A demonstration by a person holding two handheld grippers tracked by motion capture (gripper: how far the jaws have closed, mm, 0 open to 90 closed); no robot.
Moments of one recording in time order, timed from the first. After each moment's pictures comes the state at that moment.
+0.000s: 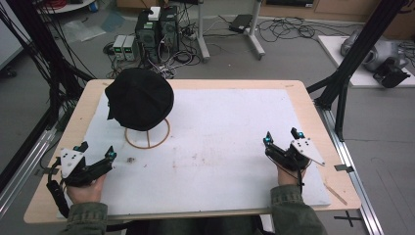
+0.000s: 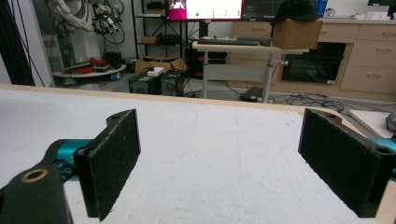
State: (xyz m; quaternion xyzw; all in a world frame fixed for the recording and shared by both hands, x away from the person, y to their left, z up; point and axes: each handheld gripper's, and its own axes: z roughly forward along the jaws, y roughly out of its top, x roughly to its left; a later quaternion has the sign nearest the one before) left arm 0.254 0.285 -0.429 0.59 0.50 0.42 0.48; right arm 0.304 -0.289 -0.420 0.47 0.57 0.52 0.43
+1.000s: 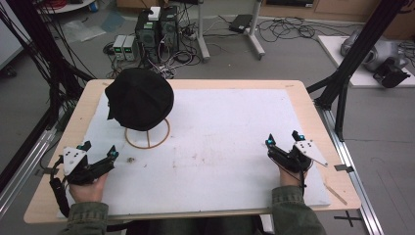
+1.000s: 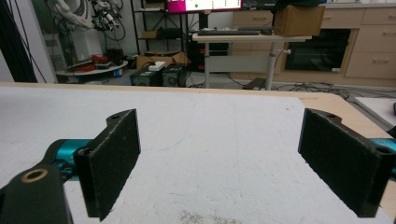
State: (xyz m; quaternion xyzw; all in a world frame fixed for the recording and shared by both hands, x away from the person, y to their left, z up) left arm 0.260 0.285 -0.432 0.59 0.50 0.41 0.48; right arm 0.306 -0.299 -0.430 0.49 0.57 0.52 0.41
